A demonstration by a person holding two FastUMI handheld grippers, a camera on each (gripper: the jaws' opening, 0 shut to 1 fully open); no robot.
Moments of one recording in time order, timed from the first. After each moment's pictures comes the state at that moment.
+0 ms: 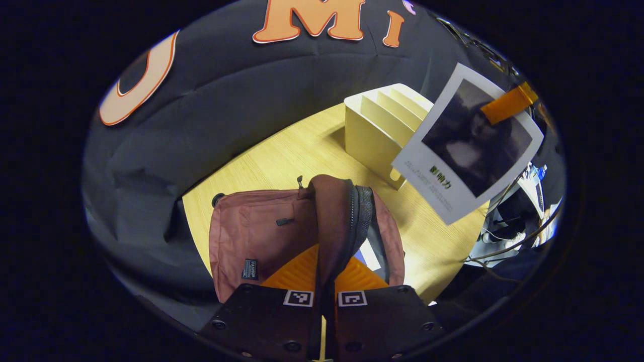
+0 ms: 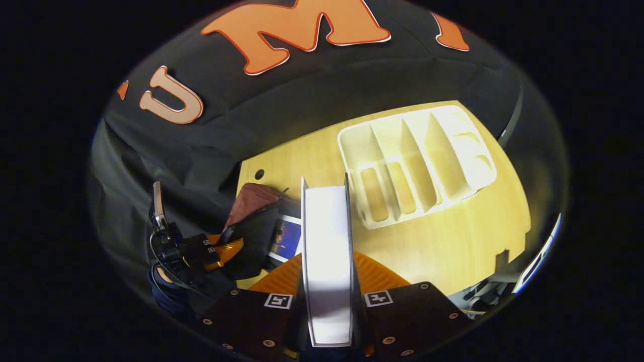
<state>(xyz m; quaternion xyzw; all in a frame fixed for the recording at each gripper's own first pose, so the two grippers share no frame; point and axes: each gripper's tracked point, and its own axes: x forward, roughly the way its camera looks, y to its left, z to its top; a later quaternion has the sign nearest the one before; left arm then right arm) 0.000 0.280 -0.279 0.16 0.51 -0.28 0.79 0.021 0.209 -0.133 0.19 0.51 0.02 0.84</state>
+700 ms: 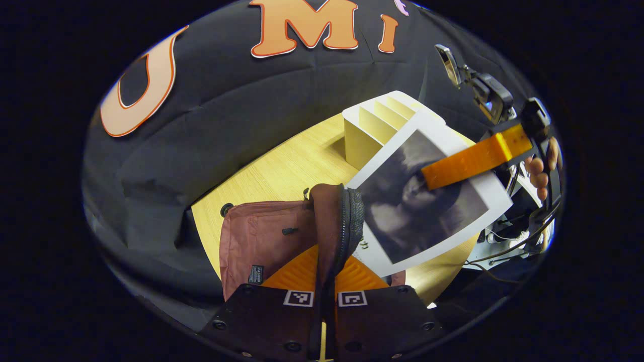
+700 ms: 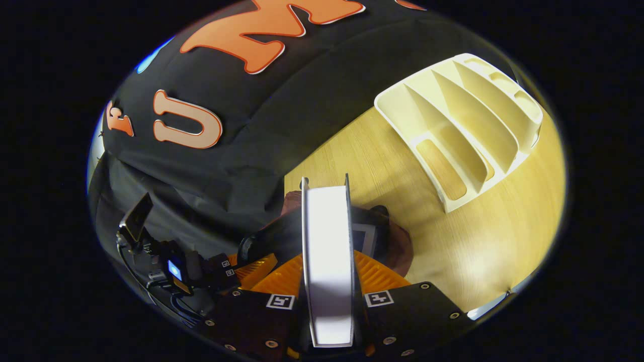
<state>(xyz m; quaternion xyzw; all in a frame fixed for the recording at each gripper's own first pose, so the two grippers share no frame) 0.006 0.272 -0.254 0.17 0.49 -0.28 0.81 0.043 0.302 -0.199 0.36 0.45 0.08 0.81</state>
